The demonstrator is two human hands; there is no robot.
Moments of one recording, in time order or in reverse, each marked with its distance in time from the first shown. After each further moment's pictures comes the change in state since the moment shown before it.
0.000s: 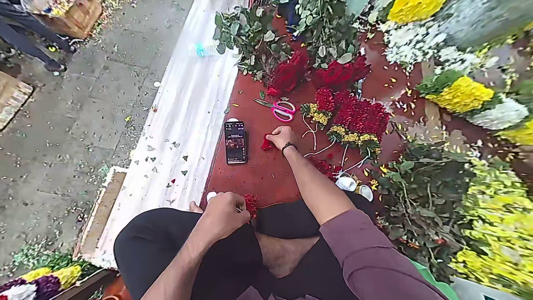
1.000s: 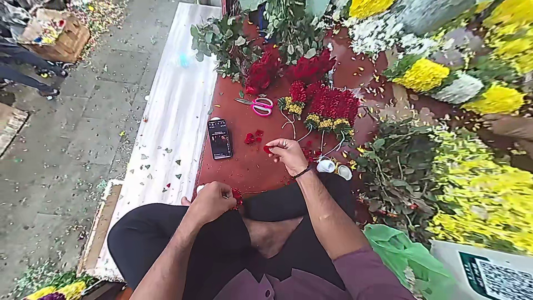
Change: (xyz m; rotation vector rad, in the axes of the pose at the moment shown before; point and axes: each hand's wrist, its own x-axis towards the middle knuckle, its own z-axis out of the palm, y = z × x) left_hand 0.003 -0.003 0.015 -0.003 0.036 0.070; right_hand -0.154 0.055 -0.075 0.895 -0.187 -0.213
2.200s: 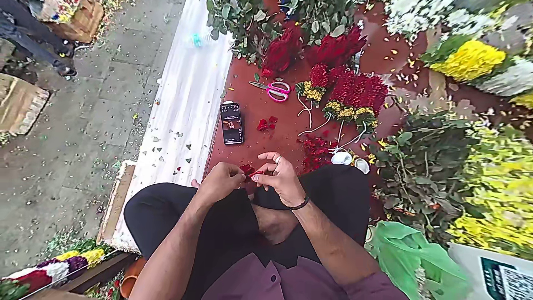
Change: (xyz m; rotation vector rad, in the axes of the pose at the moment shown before) left_hand -0.003 0.000 0.001 -0.297 0.094 -0.006; right_hand -0.113 -0.012 0.080 0.220 -0.200 0.018
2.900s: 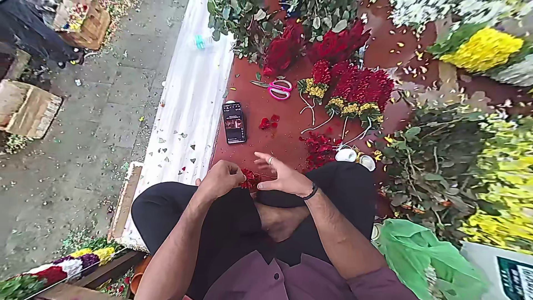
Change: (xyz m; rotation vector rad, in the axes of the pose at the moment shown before) left_hand 0.000 -0.002 -0.006 0.028 -0.025 -0.042; right_hand 0.020 0.009 -0.034 -0.497 -0.366 0.043
